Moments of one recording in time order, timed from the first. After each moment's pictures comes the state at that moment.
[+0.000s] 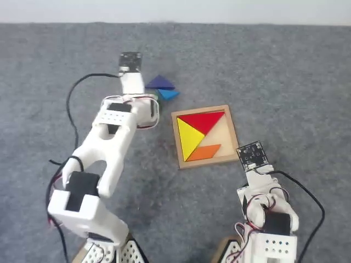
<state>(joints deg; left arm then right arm) 1.7 8.7 29.1 32.5 12.6 1.9 -103.0 95.5 75.3 24.2</state>
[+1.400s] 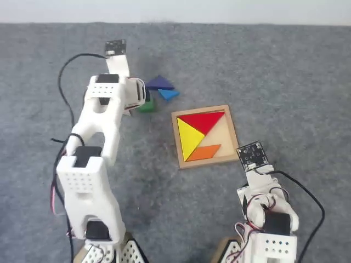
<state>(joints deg) -5.4 30.6 -5.1 58.2 13.7 1.9 -103.0 95.5 75.3 24.2</state>
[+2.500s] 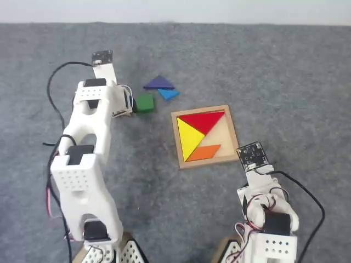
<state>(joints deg) -10.5 32.7 -3.2 60.9 11.8 1.9 -103.0 95.5 75.3 24.2</state>
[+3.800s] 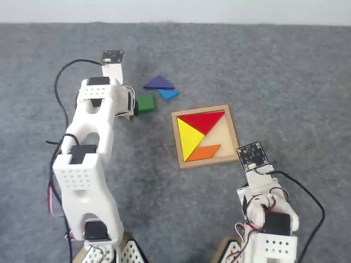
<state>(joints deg) -9.1 33.2 -4.7 63.3 3.3 1.9 -103.0 95.5 75.3 24.2</state>
